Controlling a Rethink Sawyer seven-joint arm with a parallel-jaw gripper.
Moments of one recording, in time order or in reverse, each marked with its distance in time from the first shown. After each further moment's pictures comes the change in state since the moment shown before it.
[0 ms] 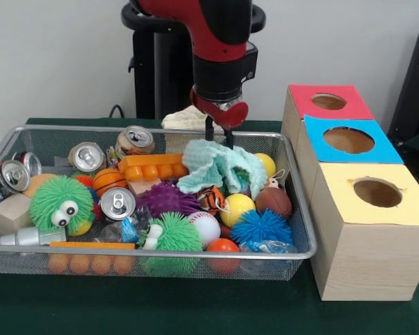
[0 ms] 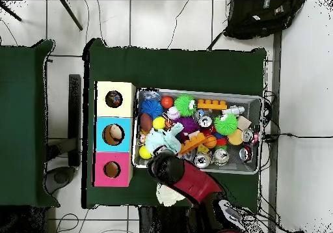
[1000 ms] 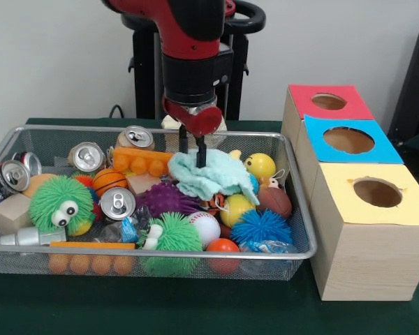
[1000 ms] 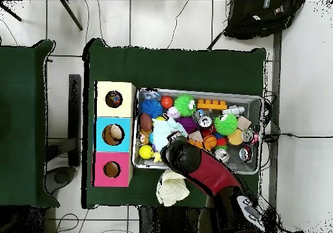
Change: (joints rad) arm -0.067 -0.013 0.000 -0.093 -0.001 0.020 0.000
